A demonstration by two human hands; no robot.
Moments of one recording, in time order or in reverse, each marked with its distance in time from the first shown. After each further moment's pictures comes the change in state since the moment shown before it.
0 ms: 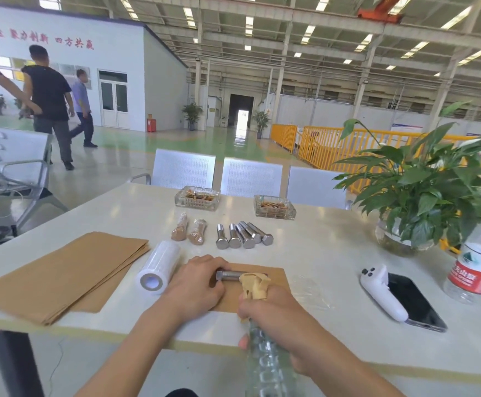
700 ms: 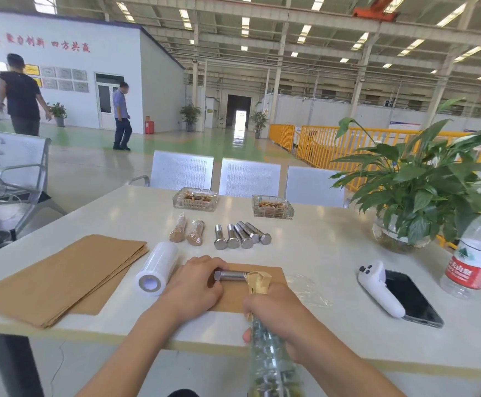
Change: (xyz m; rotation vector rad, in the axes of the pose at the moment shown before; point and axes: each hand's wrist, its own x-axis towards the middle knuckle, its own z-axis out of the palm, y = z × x) left_hand 0.002 -0.001 0.002 -0.015 0.001 -0.002; right_hand 0.021 0.007 -0.005 -0.026 0.088 0.078
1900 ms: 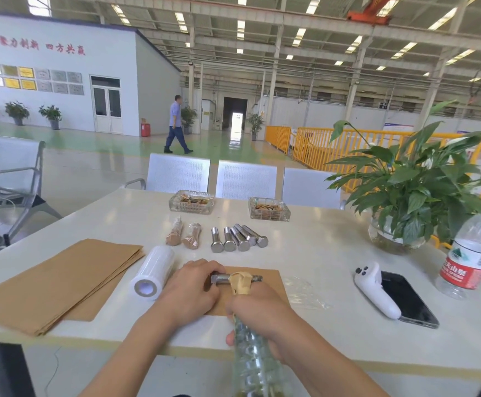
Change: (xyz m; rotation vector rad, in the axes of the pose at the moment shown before) left_hand -0.002 0.003 -0.002 -0.018 -0.004 -0.022; right_hand 0.007 -0.009 0.016 0.017 -0.072 0.012
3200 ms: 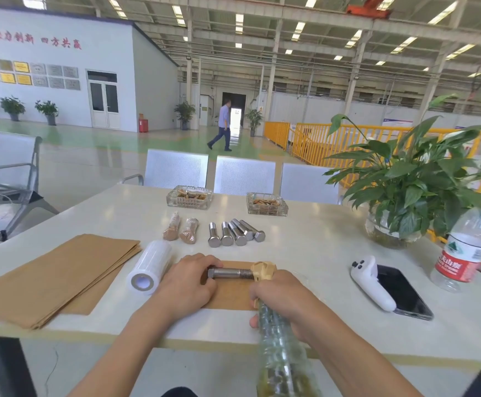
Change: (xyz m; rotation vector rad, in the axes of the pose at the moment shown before) left_hand 0.000 0.001 -0.005 -0.004 -0.028 -0.001; right_hand 0.007 0.003 -0.038 -0.032 0.109 0.051
